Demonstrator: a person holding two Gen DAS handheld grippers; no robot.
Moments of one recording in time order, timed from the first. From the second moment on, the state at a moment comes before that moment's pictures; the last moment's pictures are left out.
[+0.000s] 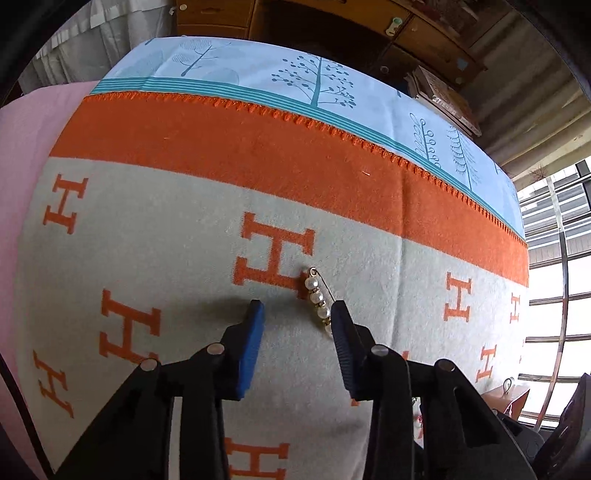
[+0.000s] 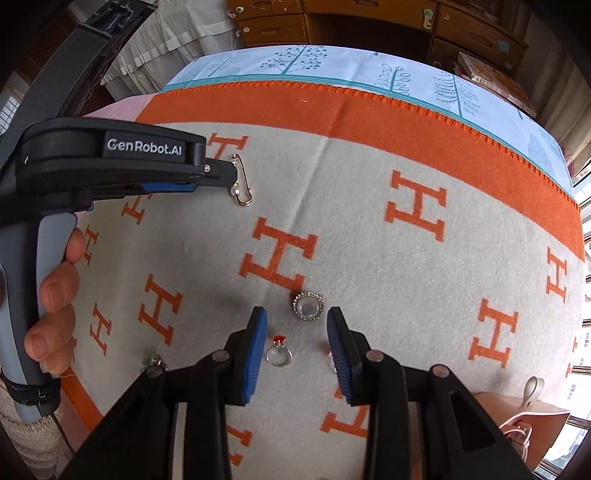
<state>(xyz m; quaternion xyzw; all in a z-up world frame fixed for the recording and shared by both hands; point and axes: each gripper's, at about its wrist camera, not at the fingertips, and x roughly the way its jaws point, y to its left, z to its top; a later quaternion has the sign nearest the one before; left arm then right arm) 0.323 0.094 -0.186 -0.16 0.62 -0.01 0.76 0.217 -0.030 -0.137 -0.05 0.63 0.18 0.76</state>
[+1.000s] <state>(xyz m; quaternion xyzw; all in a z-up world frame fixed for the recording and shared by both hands) 0.293 0.123 -0.164 -0.20 0.60 -0.01 0.78 0.221 -0.032 -0.143 0.01 0.64 0.12 0.76</state>
